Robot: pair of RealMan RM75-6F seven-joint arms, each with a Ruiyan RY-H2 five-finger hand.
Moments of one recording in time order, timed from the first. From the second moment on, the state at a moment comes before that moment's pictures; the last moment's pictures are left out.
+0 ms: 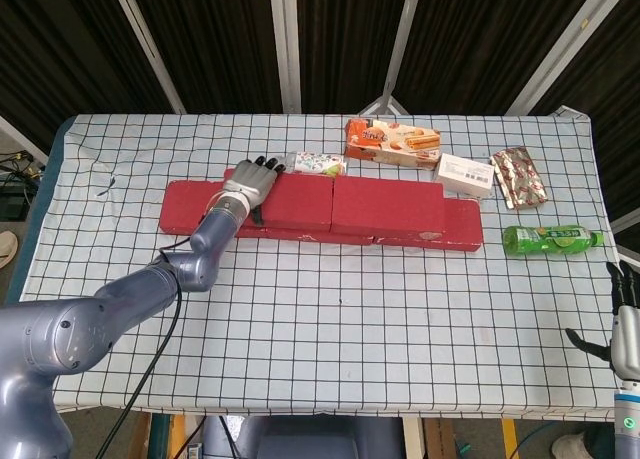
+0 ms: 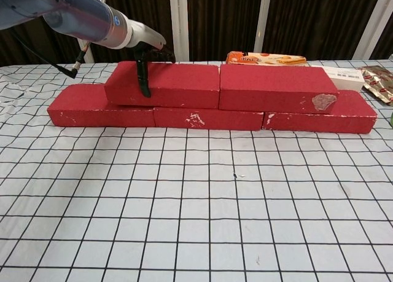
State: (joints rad) left arm -1.58 -1.57 0.21 -1.01 0.11 0.46 0.47; right arm 0.04 -1.14 0.17 -1.67 -1.23 1.46 -0.08
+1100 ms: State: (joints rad) left arm -1.45 -1.24 0.13 -1.45 0.33 0.75 0.39; right arm 0.03 -1.13 0.17 -1.70 -1.20 1.46 -0.11
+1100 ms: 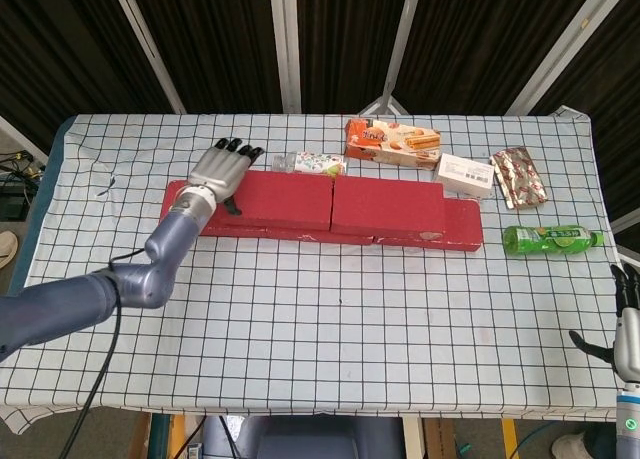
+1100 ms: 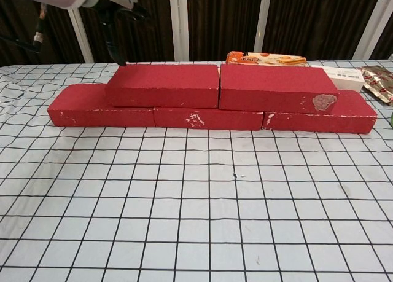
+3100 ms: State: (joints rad) left arm -1.07 -1.51 -0.08 -1.12 0.67 0.70 0.39; right arm 0.04 -1.15 0.18 -1.69 -1.19 1.47 -0.11
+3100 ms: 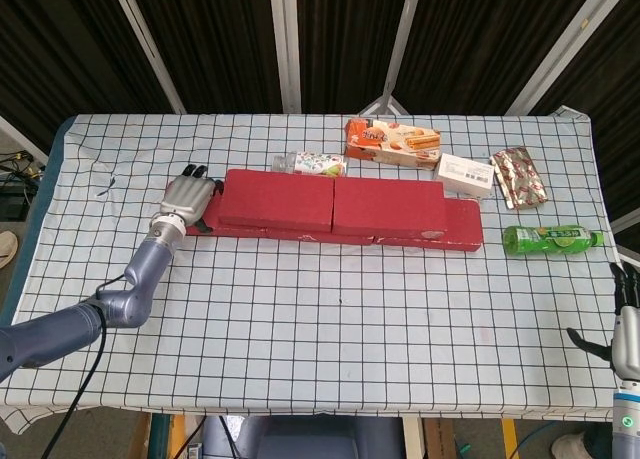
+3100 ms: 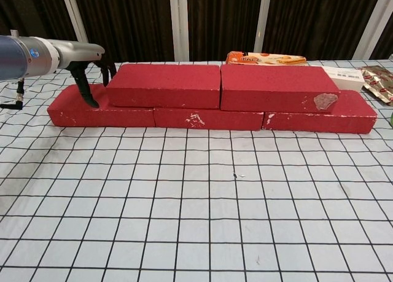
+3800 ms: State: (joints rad) left arm -1.03 -1.36 -0.09 -1.28 0.66 0.69 0.41; right arm 0.04 -1.15 0.18 -1.70 -1.19 1.47 -0.12
